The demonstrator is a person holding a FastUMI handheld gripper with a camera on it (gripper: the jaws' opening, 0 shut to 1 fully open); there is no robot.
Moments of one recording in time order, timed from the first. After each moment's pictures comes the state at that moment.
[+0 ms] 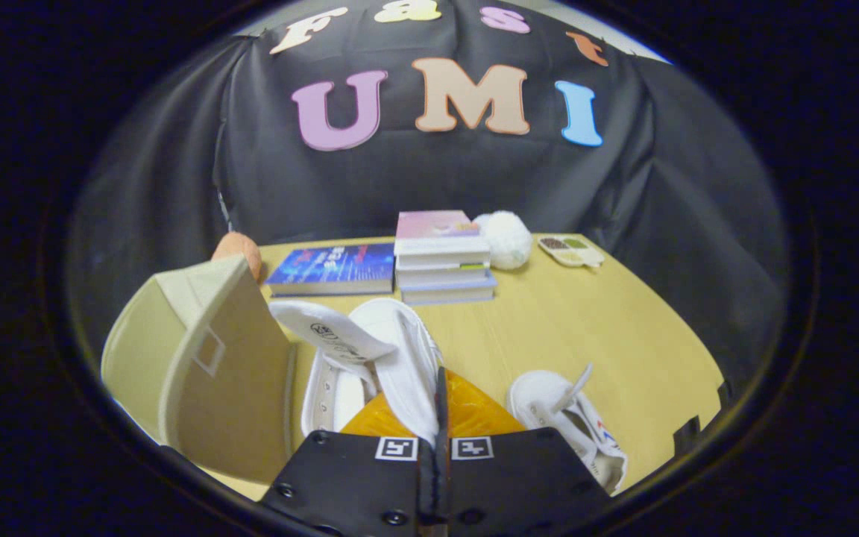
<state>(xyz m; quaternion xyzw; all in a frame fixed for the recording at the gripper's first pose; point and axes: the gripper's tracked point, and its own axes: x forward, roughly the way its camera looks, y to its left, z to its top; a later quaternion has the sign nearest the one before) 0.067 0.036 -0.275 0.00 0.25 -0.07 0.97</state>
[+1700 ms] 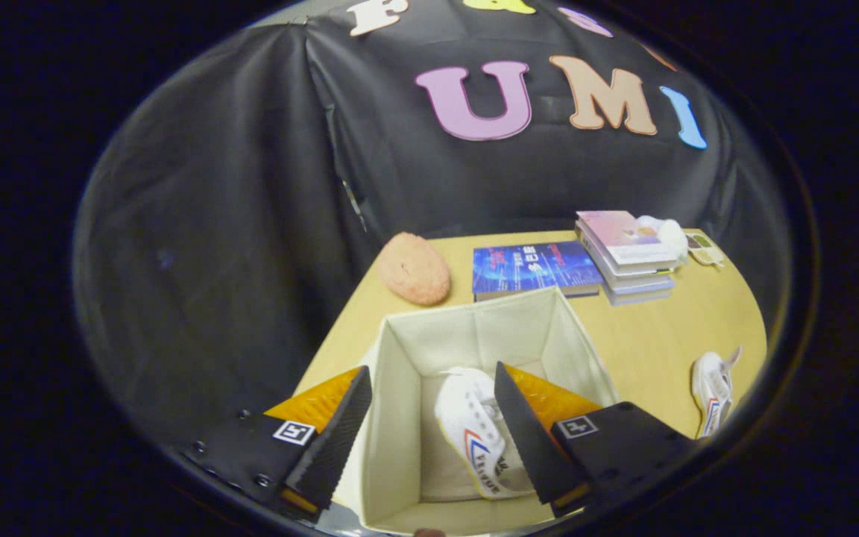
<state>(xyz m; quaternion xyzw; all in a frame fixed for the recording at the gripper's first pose) 0.063 0.339 -0.217 0.09 0.31 0.10 0.94</state>
